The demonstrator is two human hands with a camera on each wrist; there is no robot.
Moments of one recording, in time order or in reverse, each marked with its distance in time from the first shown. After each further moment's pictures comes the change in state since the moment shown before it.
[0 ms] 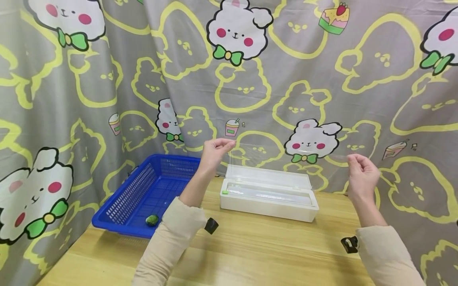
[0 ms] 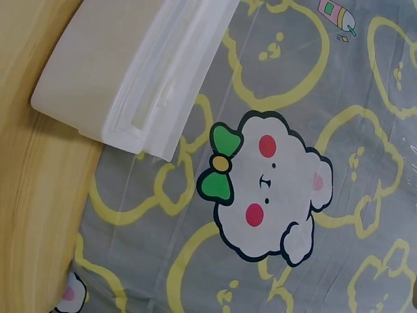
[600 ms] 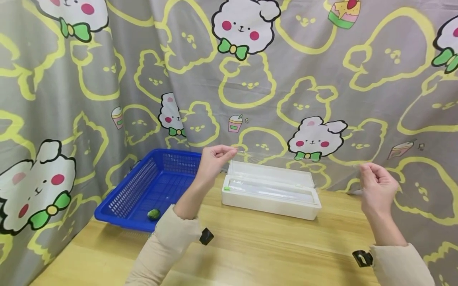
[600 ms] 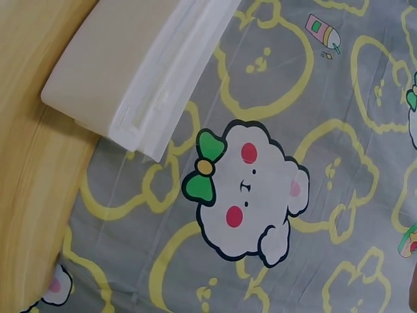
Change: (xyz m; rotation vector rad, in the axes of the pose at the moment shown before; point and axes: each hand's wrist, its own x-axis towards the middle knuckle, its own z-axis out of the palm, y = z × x) left_hand -0.037 0.002 -0.011 -0.031 -0.053 0.067; right_hand -0.024 -0.018 -0.015 0.121 -0.035 -0.013
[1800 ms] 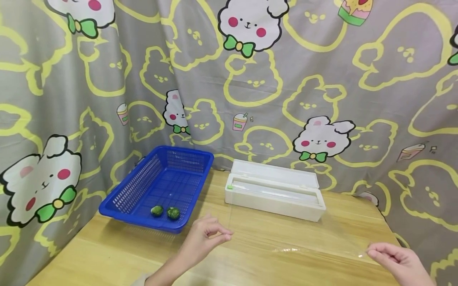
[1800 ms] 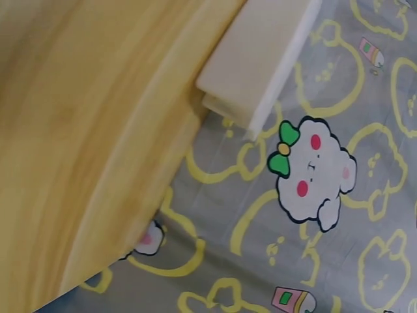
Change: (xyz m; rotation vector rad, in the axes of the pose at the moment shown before) left_hand -0.143 -0.055 -0.034 0.551 -0.208 0.387; right_hand -0.070 -0.012 -0.139 -0.408 -0.851 0.197
